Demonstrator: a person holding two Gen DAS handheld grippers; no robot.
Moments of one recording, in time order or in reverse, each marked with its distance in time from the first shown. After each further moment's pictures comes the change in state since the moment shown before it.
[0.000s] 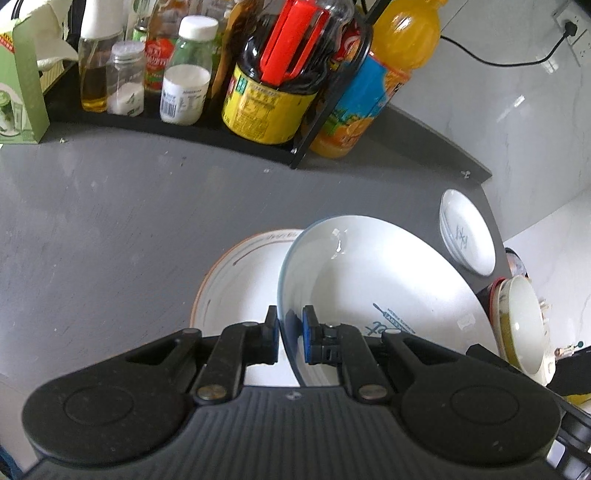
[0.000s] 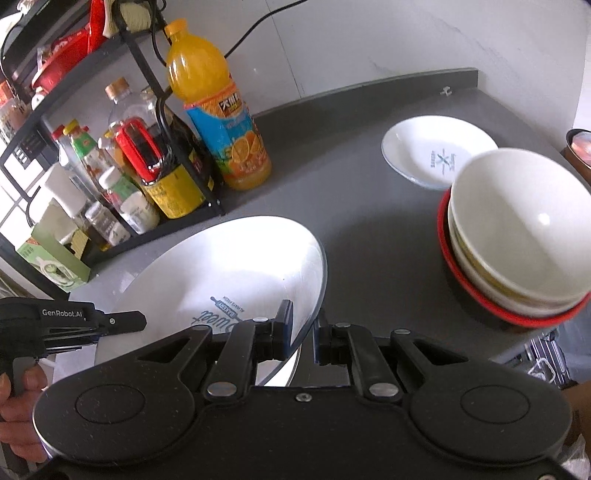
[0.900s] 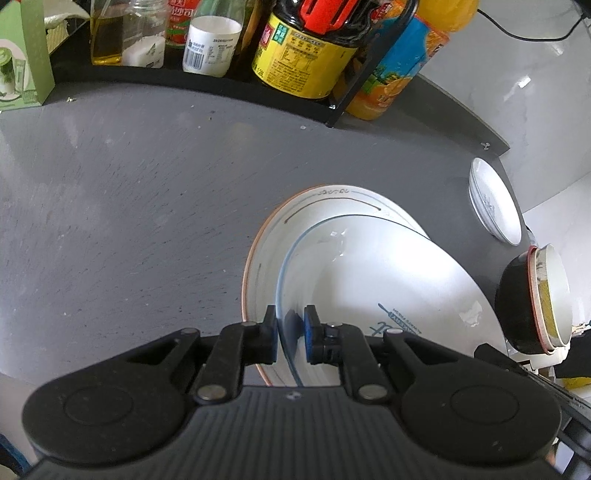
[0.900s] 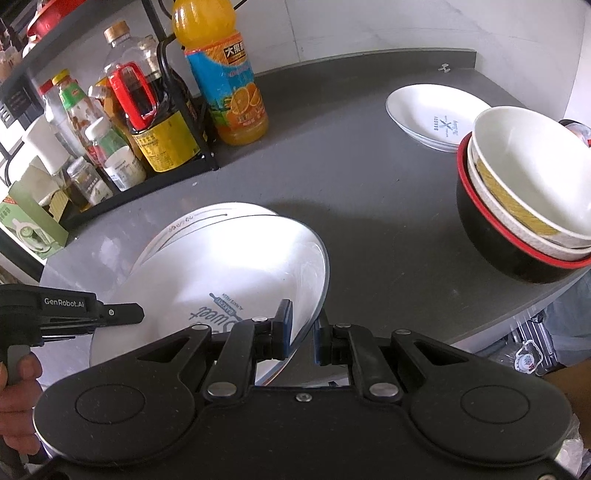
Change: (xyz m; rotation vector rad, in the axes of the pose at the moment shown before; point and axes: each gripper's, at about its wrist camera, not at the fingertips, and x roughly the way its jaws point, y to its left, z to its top) left arm 0.028 0.041 -0.016 0.008 0.079 0.012; right arm 0.022 0.030 -0.033 -0.027 0.058 -0.085
